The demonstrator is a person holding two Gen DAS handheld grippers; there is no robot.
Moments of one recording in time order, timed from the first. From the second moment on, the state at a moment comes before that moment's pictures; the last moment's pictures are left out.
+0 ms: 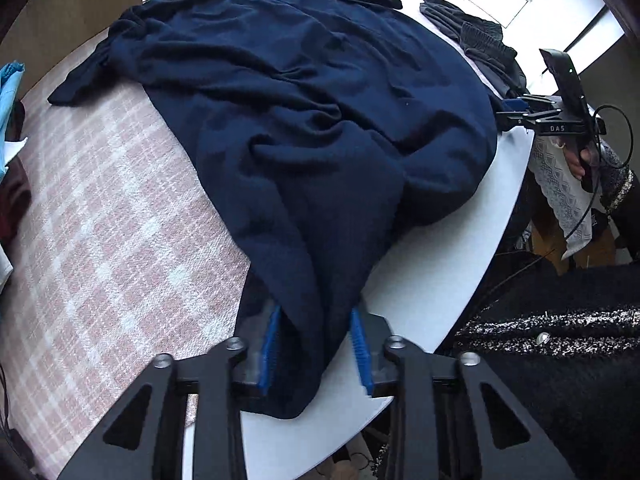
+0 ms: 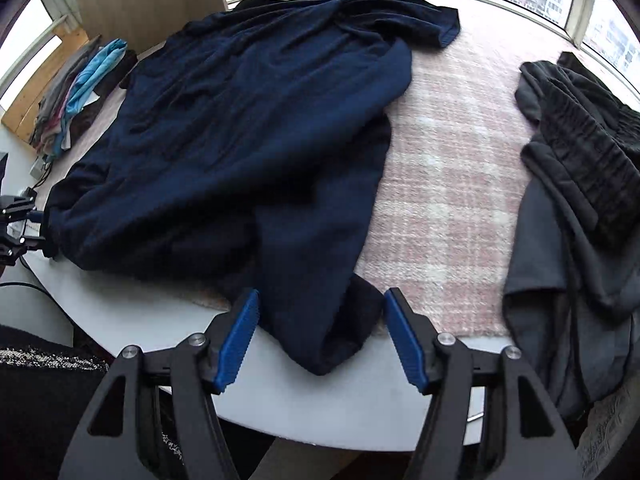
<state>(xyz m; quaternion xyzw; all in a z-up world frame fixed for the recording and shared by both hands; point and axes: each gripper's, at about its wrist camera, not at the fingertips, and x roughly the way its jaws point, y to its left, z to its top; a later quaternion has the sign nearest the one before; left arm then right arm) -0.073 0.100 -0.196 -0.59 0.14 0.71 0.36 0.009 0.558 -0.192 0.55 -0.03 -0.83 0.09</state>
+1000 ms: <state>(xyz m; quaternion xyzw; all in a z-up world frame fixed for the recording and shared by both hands) -0.192 0.026 -0.166 -0.56 0.11 0.78 0.25 -0.120 0.623 -0.138 0.52 -0.09 -0.85 0.04</state>
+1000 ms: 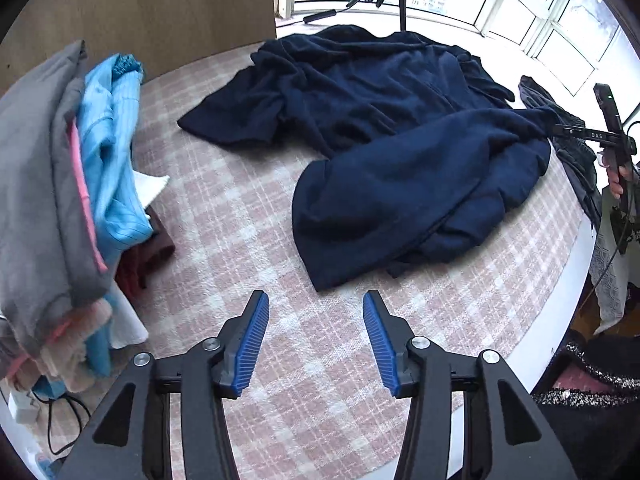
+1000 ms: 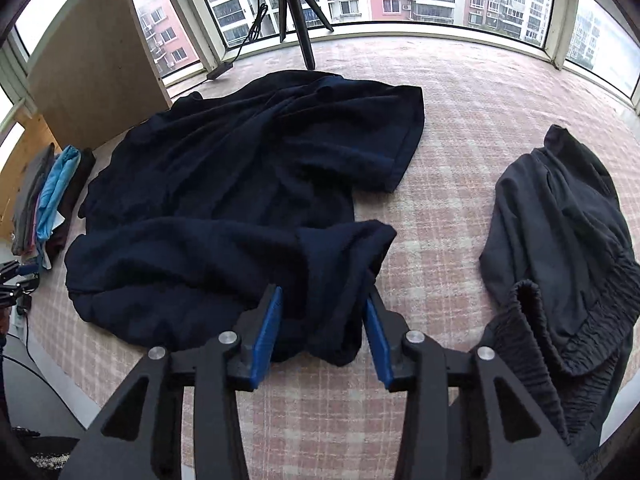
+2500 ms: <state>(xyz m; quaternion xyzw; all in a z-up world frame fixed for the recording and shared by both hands) -0.085 0.031 -0.091 -0.54 -0.02 0.83 0.16 0.003 0.698 -0.069 0.47 -0.20 -0.83 0.21</state>
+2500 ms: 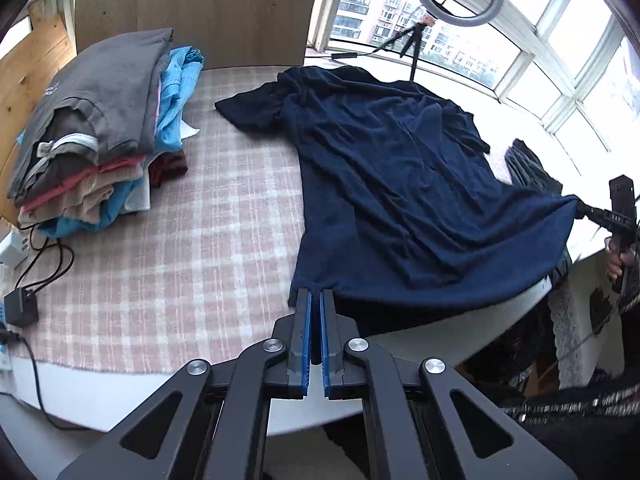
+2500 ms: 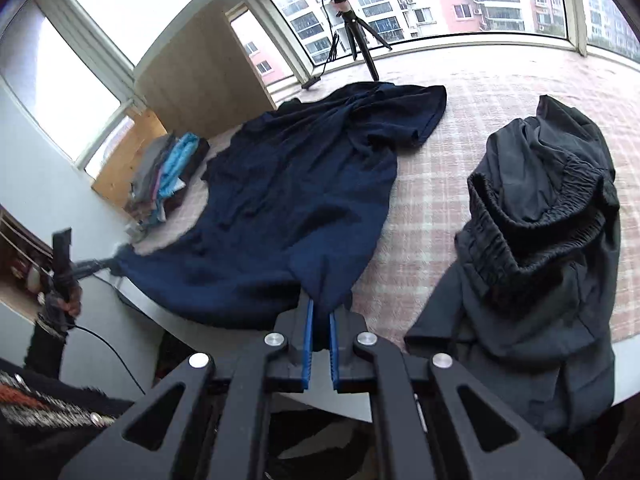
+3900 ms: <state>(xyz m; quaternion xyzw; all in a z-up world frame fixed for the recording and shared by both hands) -0.190 0.046 -0.192 -0.60 0.10 0.76 0.21 -0.143 0.688 -0.154 0.57 0.04 -0.80 0.15</state>
